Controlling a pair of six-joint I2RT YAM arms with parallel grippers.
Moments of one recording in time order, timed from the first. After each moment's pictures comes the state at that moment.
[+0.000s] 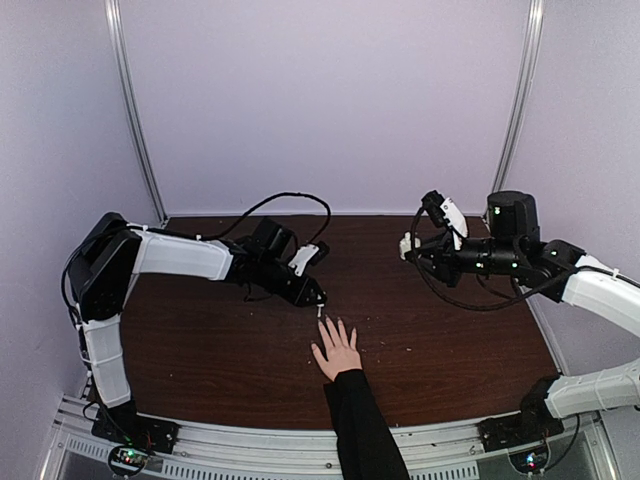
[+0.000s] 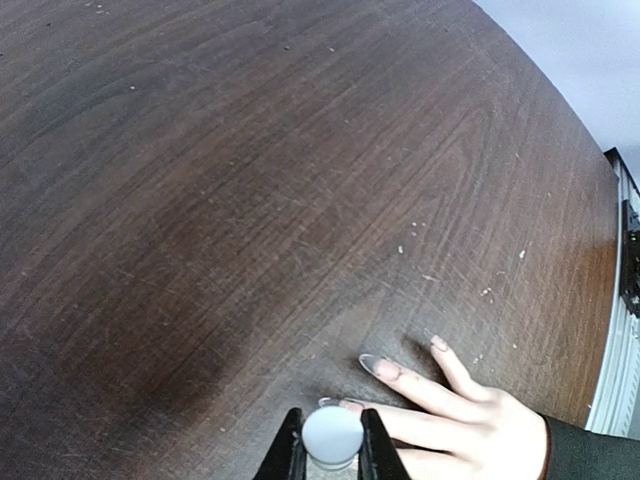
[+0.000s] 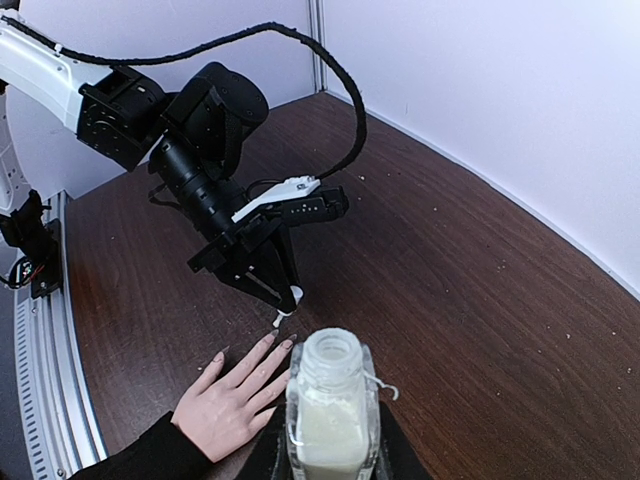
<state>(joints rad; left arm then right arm) -0.75 1.96 1.28 -0.14 0.41 -0.13 0.60 1.06 0.90 -0.24 -0.34 -0.08</state>
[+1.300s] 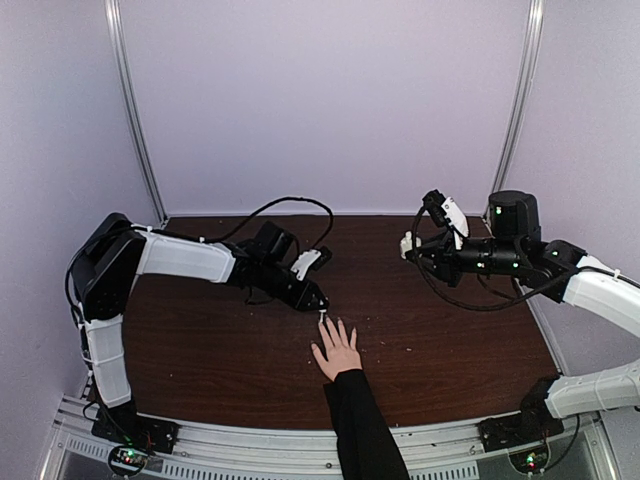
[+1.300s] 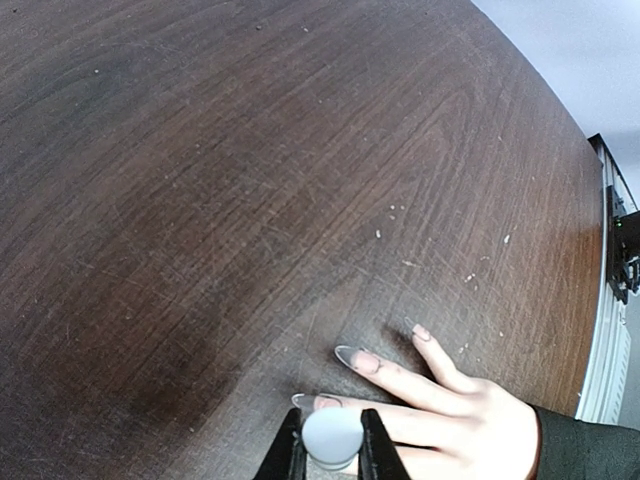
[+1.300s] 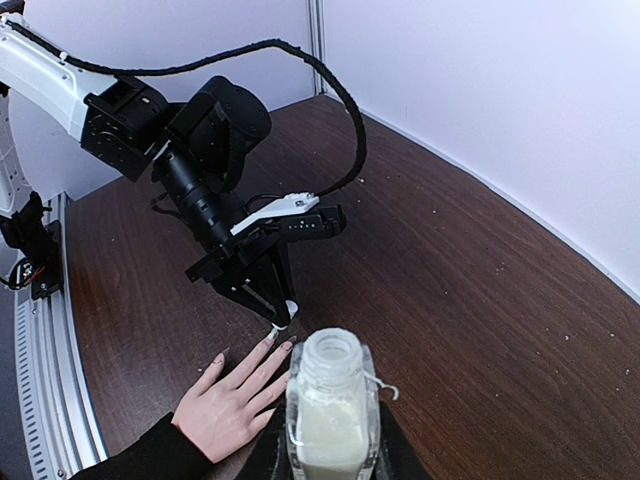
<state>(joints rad) -0.76 1.97 1.27 -0.13 0.47 -0.13 0.60 1.05 0.90 -0.24 -0.34 -0.08</state>
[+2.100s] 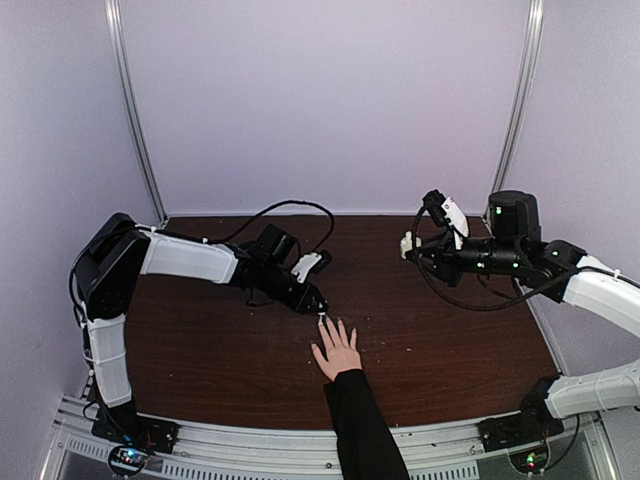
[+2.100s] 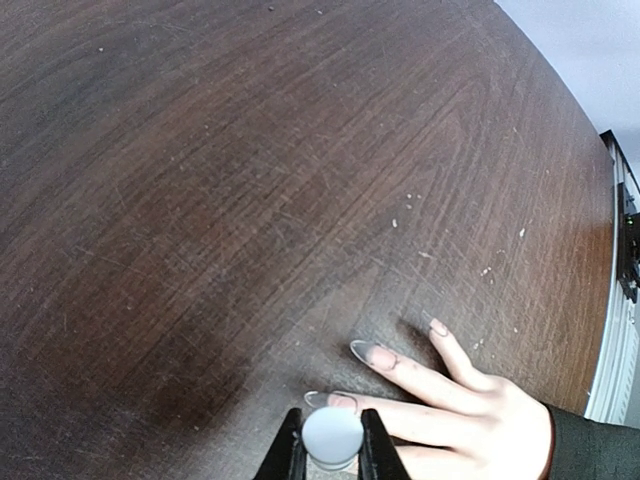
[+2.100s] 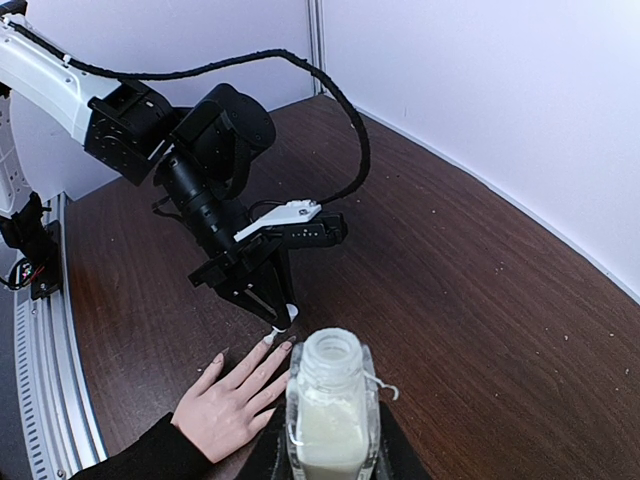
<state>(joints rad) -0.76 1.99 1.28 -0.15 0.46 -0.13 0.60 1.05 0.90 -0.24 -0.34 -0.08</state>
